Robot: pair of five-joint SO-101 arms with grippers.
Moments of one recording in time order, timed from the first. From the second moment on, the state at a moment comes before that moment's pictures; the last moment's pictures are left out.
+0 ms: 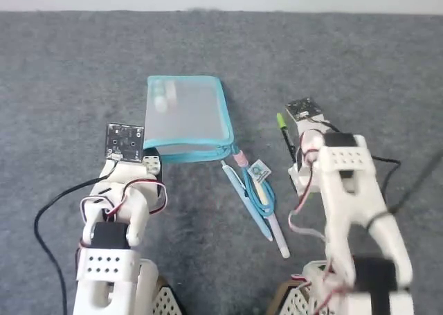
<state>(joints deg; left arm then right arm) -4.7 -72.7 82.1 37.6 0.0 -5.2 -16.8 39.8 69.4 18.2</state>
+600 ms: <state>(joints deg) -4.7 -72.7 82.1 37.6 2.5 -34.1 -43.0 26.7 100.6 25.5</state>
